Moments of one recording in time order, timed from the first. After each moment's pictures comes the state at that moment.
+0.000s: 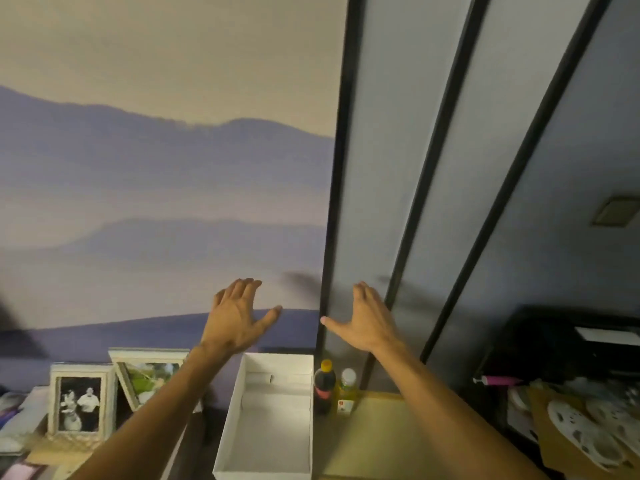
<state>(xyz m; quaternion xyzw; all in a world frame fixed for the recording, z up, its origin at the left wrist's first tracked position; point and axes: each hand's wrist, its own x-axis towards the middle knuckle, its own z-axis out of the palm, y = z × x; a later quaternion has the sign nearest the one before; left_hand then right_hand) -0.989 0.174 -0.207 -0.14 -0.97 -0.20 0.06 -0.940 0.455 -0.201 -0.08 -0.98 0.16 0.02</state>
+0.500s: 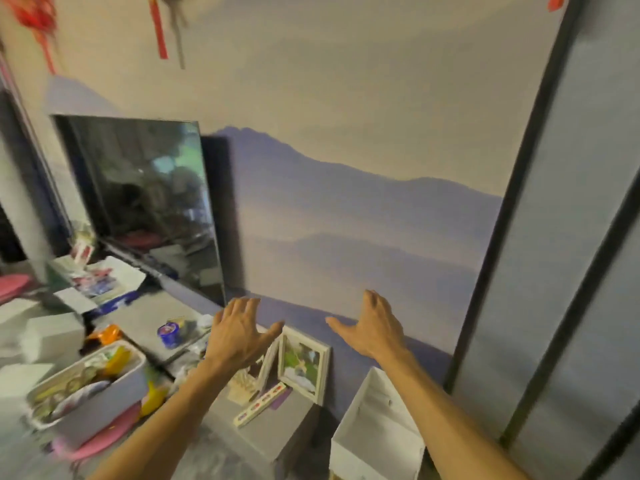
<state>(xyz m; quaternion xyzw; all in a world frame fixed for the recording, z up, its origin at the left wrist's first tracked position) -0.751 -0.033 -0.148 0.17 -0.96 -0.12 0.17 -0.852 0.228 -0.116 0.18 -0.96 0.22 0.05</state>
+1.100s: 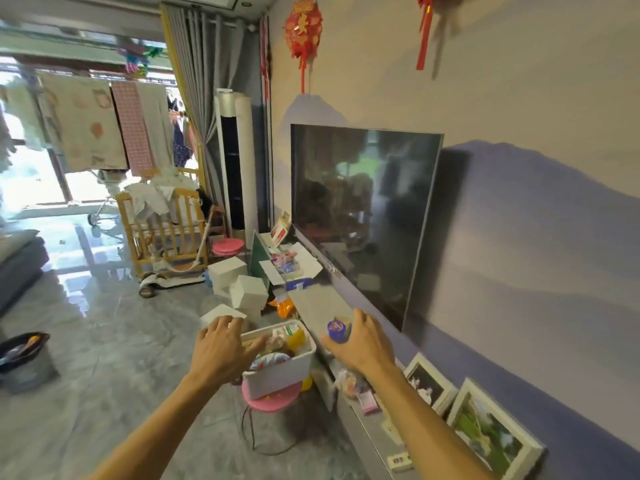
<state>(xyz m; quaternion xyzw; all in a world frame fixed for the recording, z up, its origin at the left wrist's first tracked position) -0.497 -0.400 -0.176 0.47 -0.87 -0.05 0.14 -0.731 -0.229 -0.149 0.43 -0.88 0.20 -0.06</state>
